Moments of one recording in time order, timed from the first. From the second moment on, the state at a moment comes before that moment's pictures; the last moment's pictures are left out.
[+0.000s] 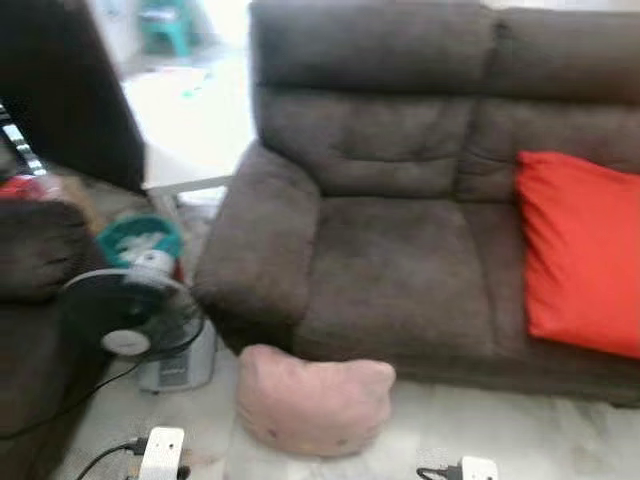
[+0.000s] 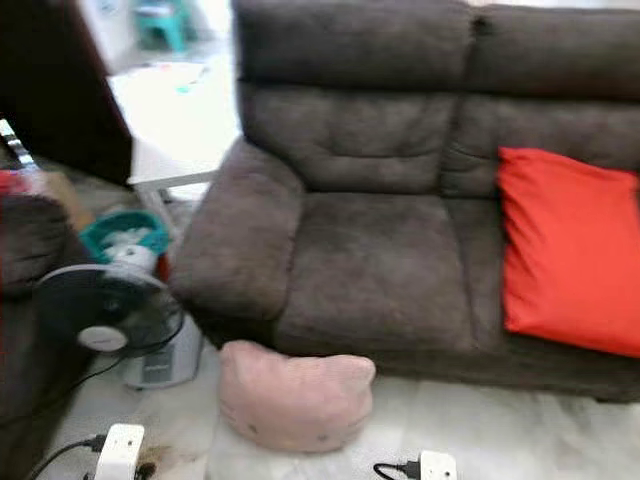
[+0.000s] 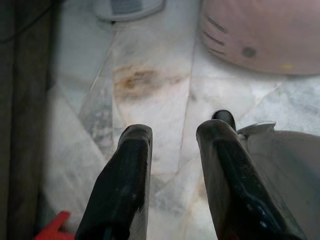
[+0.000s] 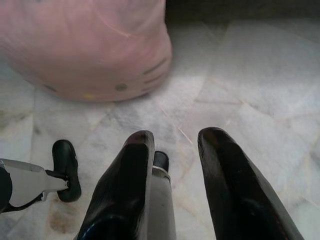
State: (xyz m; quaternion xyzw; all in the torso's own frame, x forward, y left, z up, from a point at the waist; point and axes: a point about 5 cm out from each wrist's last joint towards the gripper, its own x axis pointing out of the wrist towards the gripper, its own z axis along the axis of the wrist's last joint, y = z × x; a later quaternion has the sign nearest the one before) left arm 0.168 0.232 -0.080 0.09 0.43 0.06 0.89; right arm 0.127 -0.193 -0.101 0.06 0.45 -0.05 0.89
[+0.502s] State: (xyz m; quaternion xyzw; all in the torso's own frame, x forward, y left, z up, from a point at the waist) left arm 0.169 0.240 -0.078 0.09 0.43 0.07 0.89; right arm 0.136 -0.184 -0.098 0.07 0.44 -0.05 0.89
